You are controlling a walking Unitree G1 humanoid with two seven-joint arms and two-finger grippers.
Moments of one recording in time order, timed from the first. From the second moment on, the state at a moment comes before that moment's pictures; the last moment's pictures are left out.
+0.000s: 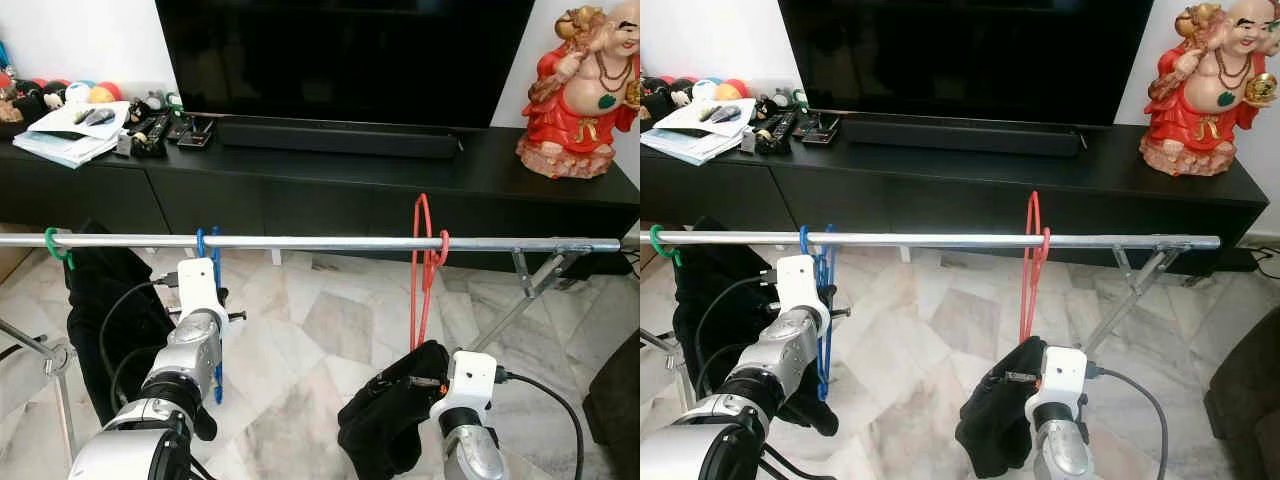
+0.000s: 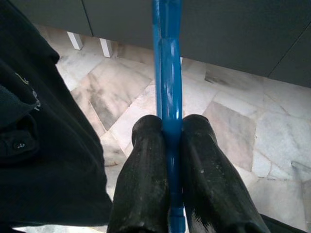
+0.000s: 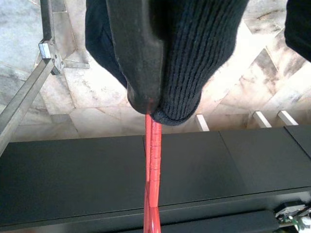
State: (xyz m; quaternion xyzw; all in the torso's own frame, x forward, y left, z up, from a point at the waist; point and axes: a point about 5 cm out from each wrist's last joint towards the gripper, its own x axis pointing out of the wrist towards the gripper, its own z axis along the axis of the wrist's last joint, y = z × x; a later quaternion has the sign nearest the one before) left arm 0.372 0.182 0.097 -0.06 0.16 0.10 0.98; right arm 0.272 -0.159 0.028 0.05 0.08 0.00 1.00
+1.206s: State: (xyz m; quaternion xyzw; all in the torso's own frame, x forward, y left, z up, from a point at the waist) left arm 0.316 0.198 0.077 0.07 0.03 -0.02 1.00; right arm 0.271 -0.160 0.026 0.04 0.08 -0.01 1.00
